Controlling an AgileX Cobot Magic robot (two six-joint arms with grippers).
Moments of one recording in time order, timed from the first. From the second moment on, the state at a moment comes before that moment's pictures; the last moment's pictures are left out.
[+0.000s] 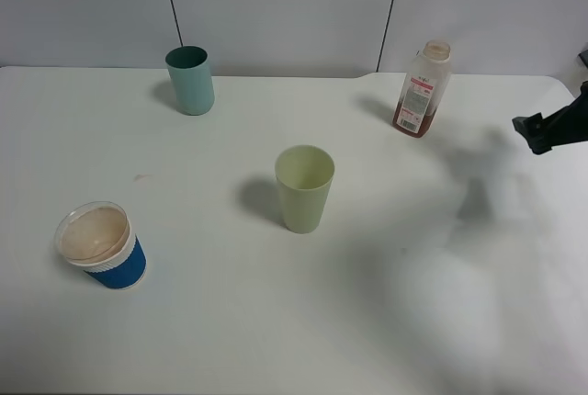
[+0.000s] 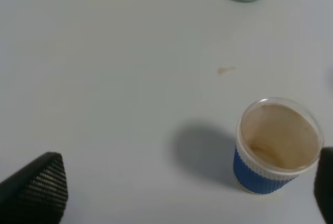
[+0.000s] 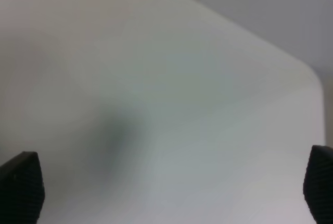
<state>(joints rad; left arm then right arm) -0.01 -0.01 -0.51 -0.01 1.06 -0.01 -0.35 1.70 -0.64 -0.57 -0.53 -0.21</state>
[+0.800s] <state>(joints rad) -0.01 -0.01 -0.51 -0.01 1.06 -0.01 -0.29 1.92 -0.86 -1.00 -0.61 0.18</state>
